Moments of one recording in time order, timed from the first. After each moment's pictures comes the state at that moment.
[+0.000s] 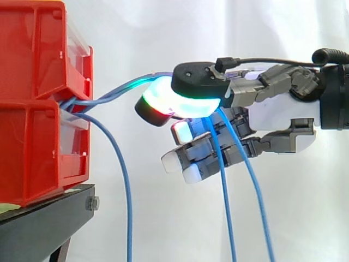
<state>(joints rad) 0.20 -2.28 -1.10 -2.87 -1.02 -0.32</state>
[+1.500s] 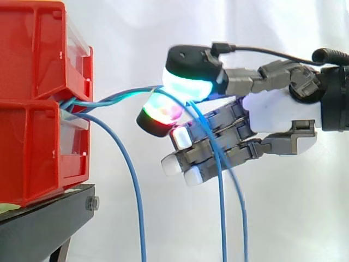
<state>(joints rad) 0.20 -2.28 -1.10 -2.88 -1.02 -0.32</state>
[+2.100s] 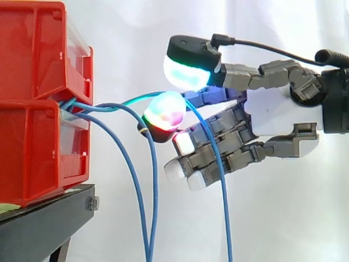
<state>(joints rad) 0.20 -2.28 -1.10 -2.90 -1.01 -0.32</state>
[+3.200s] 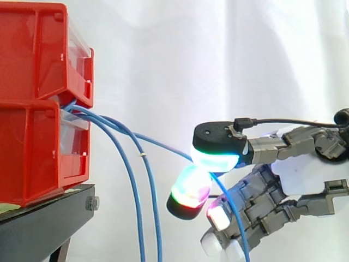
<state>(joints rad) 0.20 -2.28 -1.19 -2.98 -0.96 -0.17</state>
